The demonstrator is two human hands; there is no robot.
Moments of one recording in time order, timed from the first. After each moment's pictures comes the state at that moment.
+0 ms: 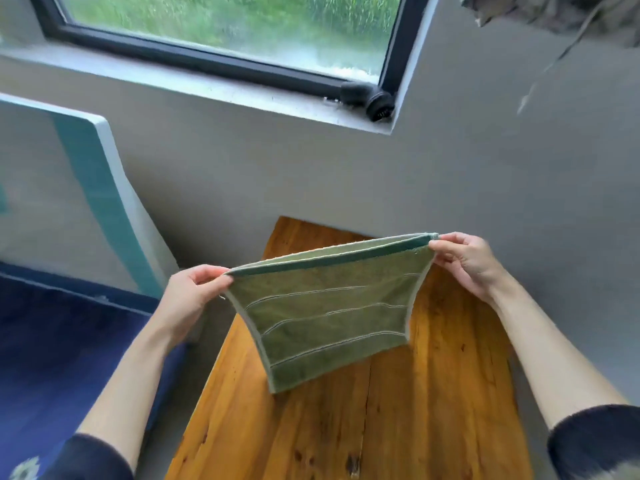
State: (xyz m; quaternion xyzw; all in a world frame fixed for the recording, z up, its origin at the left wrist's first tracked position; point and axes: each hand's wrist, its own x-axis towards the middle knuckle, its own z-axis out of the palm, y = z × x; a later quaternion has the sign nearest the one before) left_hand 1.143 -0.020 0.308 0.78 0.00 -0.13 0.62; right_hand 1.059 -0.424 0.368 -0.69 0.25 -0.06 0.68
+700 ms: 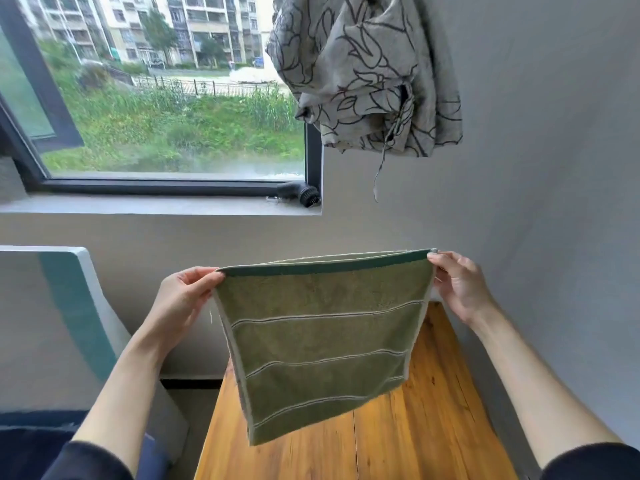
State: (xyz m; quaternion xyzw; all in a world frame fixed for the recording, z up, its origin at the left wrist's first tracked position) left_hand 1.160 -0.084 0.446 0.63 -0.10 -0.12 0.76; right_hand 0.976 -0.439 0.456 -0.56 0.18 -0.27 0.76
